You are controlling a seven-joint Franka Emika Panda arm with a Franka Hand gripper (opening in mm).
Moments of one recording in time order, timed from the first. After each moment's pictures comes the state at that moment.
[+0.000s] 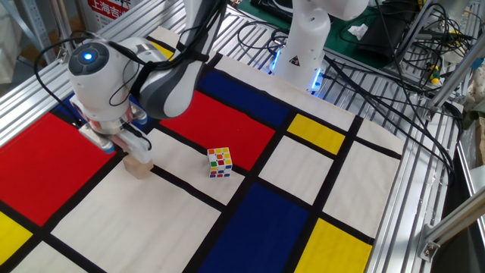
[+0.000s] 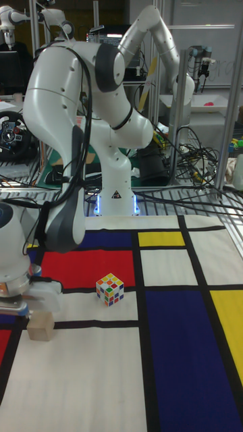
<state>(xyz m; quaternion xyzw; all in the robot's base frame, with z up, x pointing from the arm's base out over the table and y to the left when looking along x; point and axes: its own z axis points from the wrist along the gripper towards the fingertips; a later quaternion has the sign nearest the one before) 0.571 -0.219 0.083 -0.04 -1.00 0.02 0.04</state>
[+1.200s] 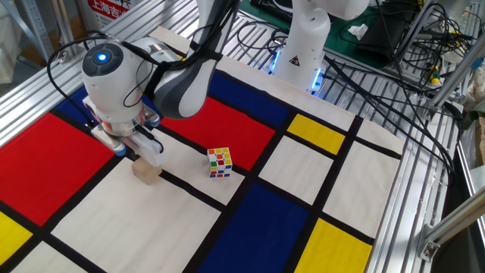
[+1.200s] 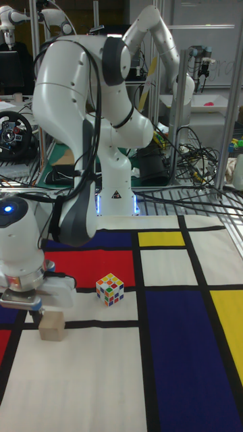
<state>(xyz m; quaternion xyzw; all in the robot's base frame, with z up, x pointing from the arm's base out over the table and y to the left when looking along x) 0.563 -0.188 0.090 -0.06 -1.00 0.01 0.04</state>
